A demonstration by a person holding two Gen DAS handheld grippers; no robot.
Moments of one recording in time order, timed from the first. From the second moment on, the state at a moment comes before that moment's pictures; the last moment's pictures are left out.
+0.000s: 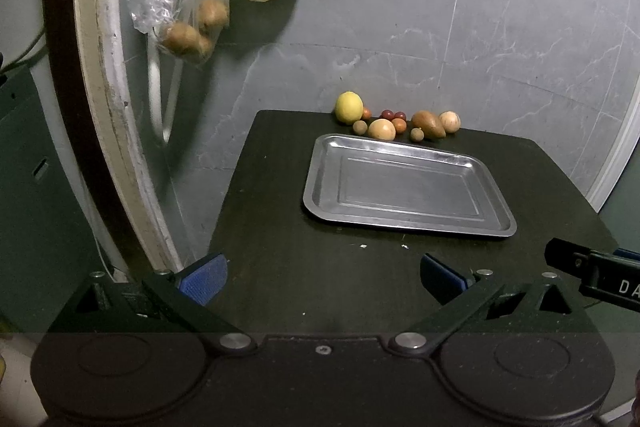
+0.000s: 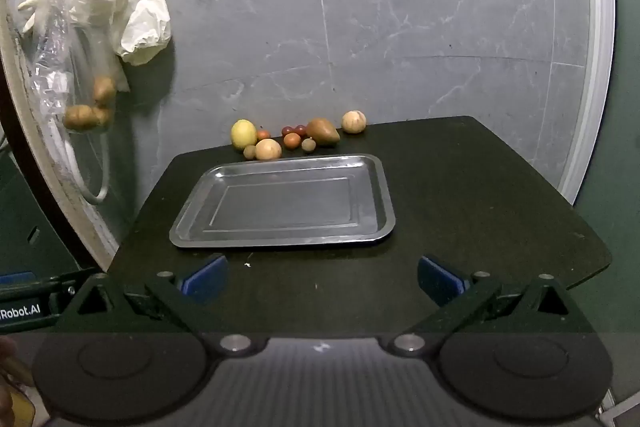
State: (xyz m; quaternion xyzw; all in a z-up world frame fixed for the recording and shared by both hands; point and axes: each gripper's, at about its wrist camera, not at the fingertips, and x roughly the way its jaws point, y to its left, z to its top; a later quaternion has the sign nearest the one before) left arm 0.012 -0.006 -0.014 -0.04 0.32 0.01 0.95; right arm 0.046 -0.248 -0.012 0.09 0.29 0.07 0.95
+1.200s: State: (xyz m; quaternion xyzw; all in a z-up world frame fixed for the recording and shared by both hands) left arm 0.057 -0.008 -0.033 -0.05 0.39 0.01 0.92; right arm 0.079 -0.247 -0.031 0.09 0.34 0.06 0.93
